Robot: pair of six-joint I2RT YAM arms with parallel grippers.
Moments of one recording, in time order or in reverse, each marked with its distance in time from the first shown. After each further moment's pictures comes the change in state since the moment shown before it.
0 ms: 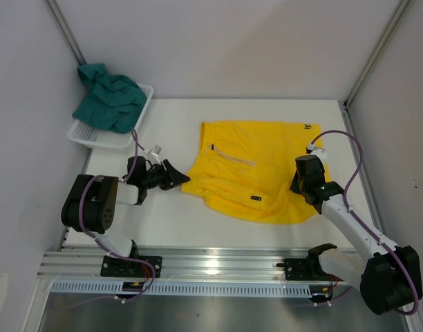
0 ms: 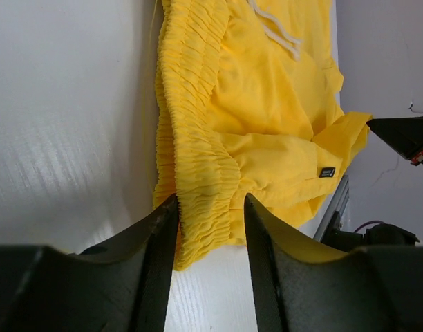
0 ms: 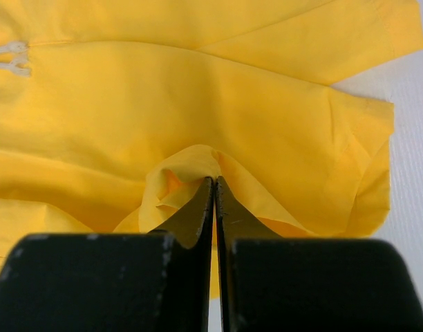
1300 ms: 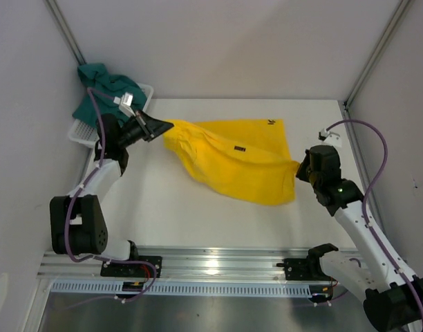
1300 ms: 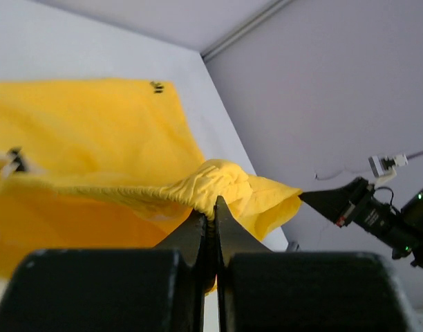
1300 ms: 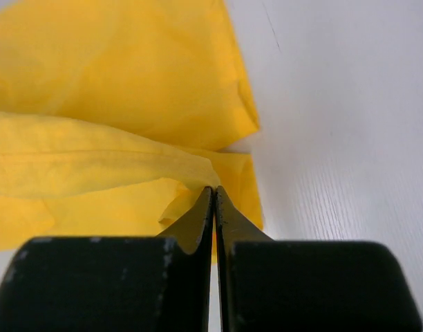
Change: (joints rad) left arm 0.119 -0.196 0.409 -0.127 0.100 -0.168; right arm -0.005 -0.124 0.162 -0.098 -0.013 -0.011
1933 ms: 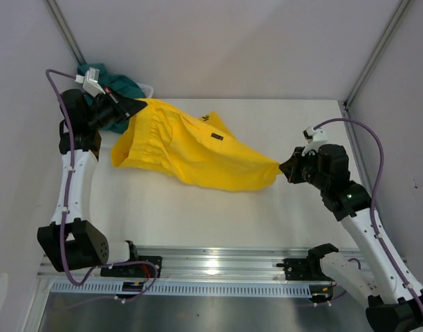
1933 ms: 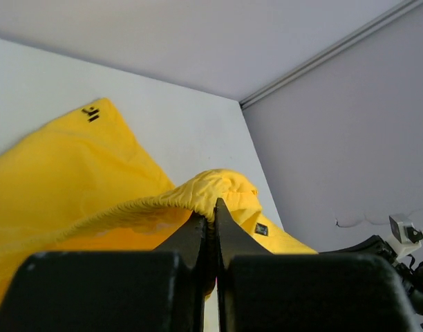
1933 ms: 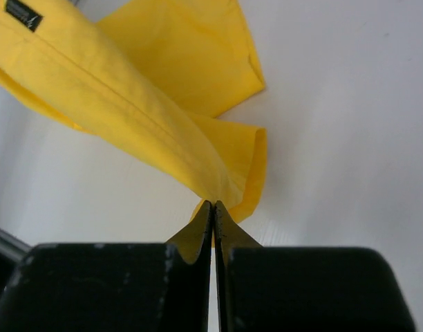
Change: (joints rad) left arm 0.147 -0.123 0.450 -0.649 -0.090 0.142; right arm 0.014 -0.110 0.093 -0.001 -0.473 -0.187
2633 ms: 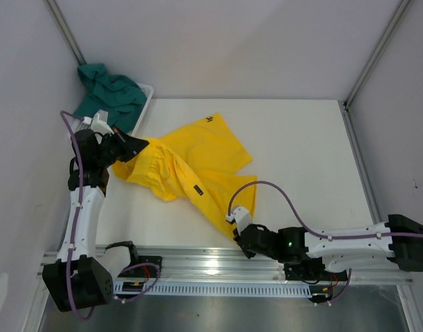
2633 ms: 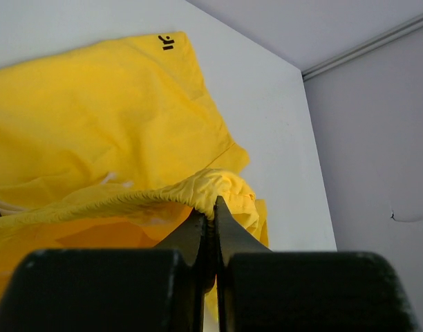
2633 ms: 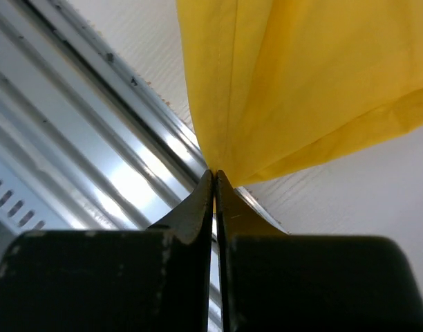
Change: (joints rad) left arm 0.009 -0.296 -0.426 -0.085 -0.148 0.123; right arm 1.121 0.213 -0.408 0.221 0.504 0.249
